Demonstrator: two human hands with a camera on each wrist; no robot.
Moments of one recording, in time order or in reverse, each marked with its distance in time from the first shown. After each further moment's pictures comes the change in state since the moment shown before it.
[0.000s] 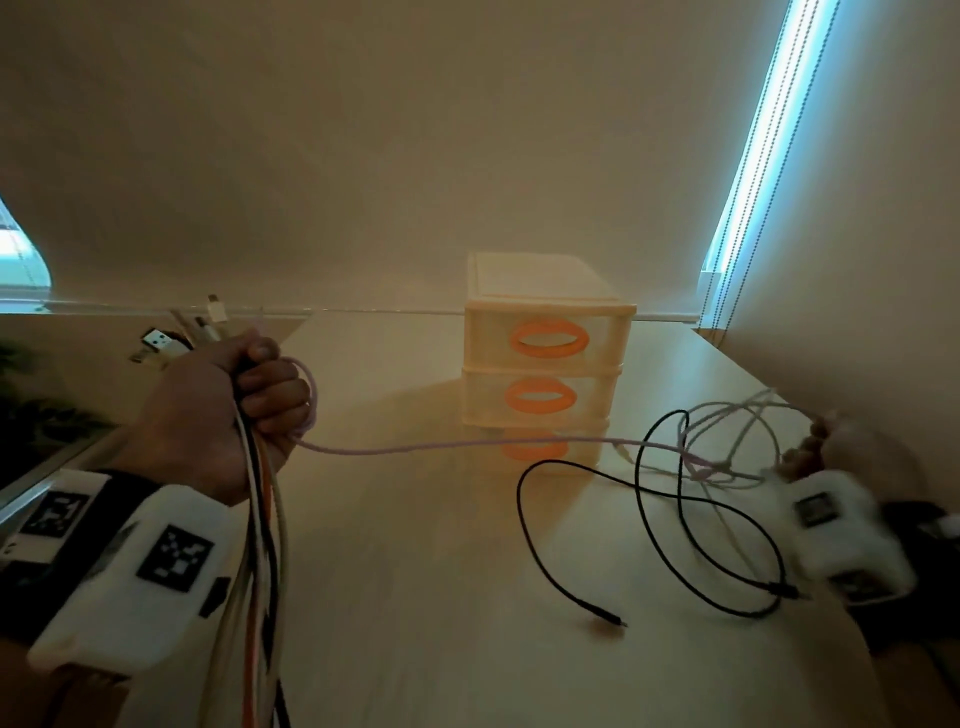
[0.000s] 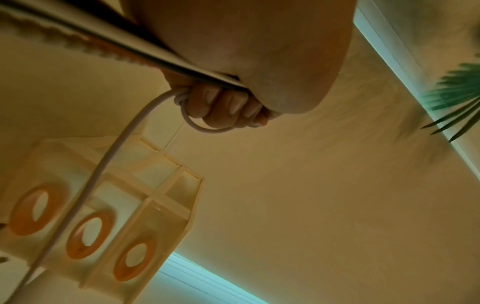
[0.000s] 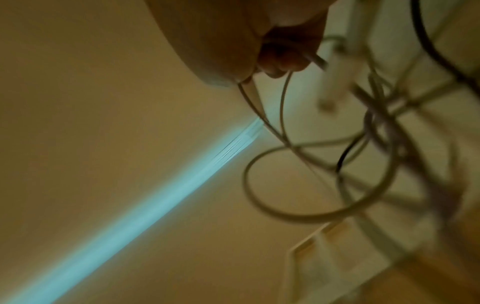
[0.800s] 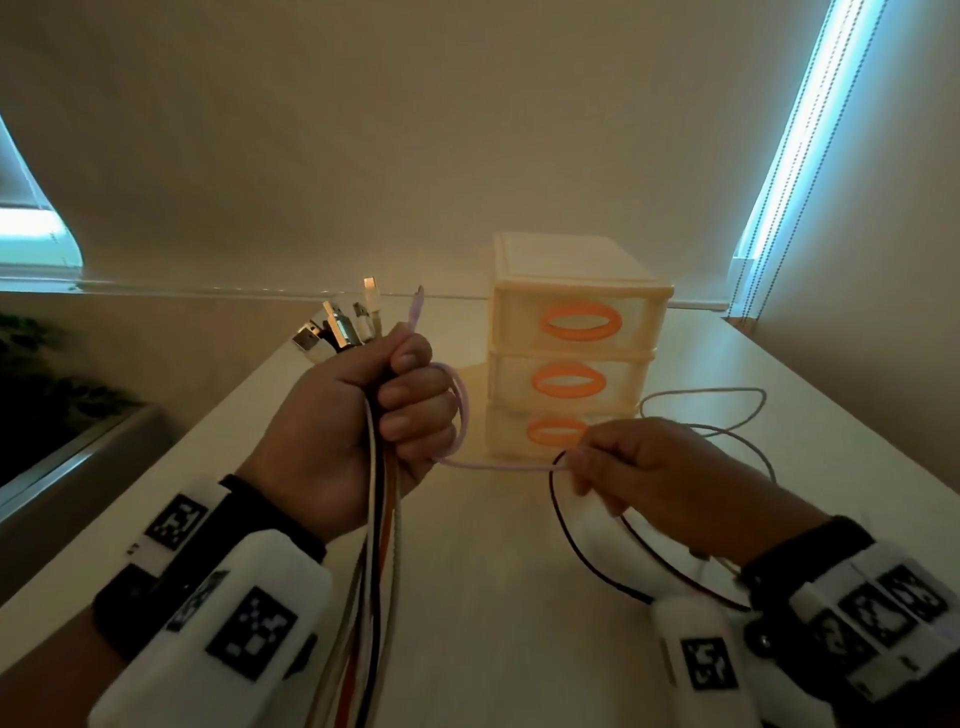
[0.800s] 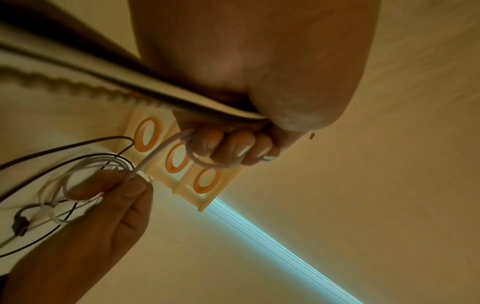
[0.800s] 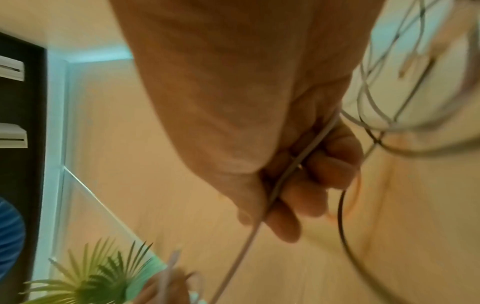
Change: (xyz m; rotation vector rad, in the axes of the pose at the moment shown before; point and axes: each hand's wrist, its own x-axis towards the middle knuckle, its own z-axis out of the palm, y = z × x) left_hand -0.028 -0.048 0.048 -0.091 -0.428 -0.213; right_hand -0.144 -0.020 0.093 -0.837 -0.861 -0.696
